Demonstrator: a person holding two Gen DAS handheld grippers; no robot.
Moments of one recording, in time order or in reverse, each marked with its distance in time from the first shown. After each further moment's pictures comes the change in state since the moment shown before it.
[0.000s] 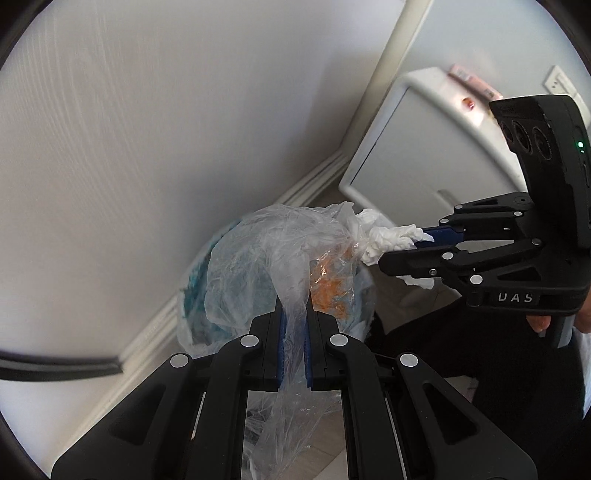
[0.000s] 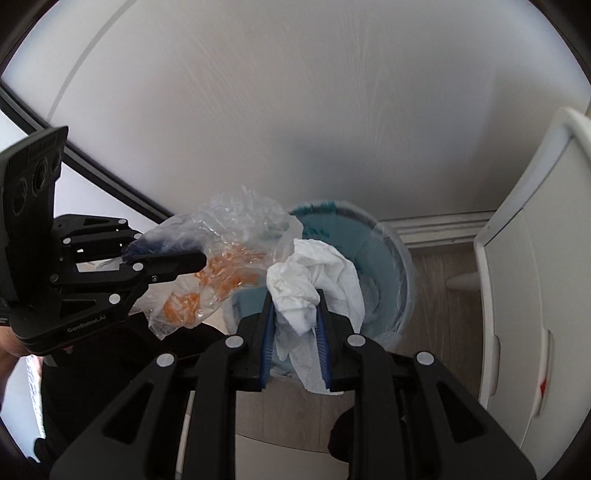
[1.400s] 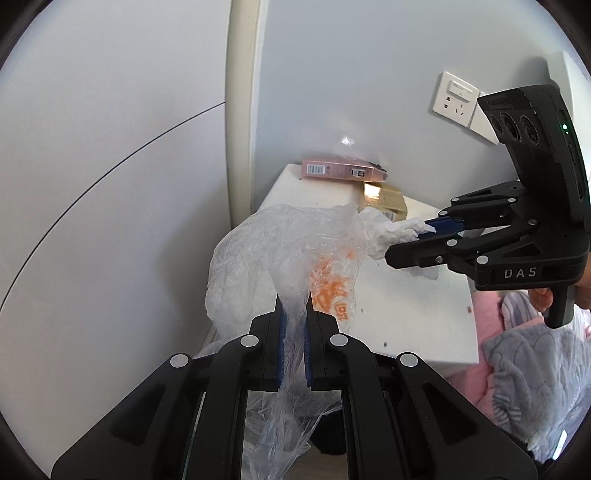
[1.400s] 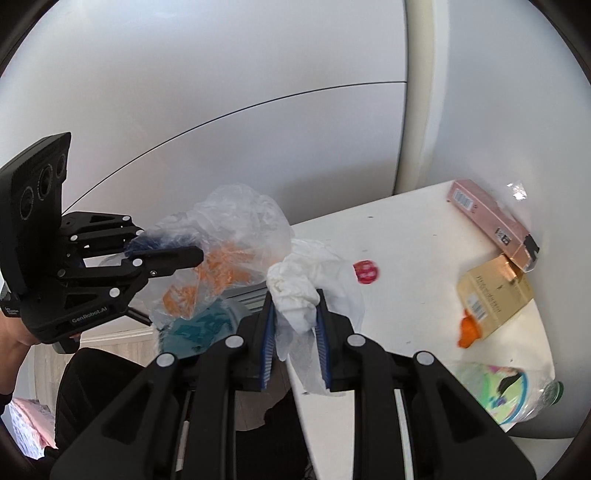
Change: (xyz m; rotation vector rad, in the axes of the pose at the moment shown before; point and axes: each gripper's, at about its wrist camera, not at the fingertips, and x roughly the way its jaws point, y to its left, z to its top) left arm -0.064 -0.206 0.189 0.399 -0.250 -0.170; right arm -0.294 -0.074 -0.047 0.155 -0.284 -0.247
